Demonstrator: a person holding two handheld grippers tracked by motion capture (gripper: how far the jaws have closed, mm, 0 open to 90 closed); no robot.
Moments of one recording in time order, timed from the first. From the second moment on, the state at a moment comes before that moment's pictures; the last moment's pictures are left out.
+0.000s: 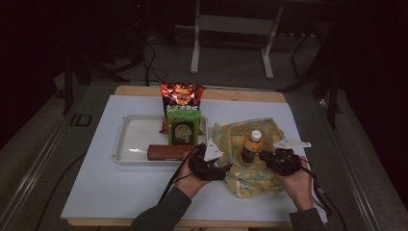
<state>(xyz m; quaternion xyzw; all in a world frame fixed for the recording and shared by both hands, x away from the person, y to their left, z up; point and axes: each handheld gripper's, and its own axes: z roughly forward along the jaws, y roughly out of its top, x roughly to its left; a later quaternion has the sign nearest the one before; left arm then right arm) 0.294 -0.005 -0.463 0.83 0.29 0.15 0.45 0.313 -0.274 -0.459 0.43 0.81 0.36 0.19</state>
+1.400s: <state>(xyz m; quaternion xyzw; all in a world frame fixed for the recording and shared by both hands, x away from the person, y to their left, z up) 0.335 -0.077 -0.468 0.81 0.33 0.17 0.44 0.305 -0.282 -0.466 0.42 0.81 0.38 0.16</state>
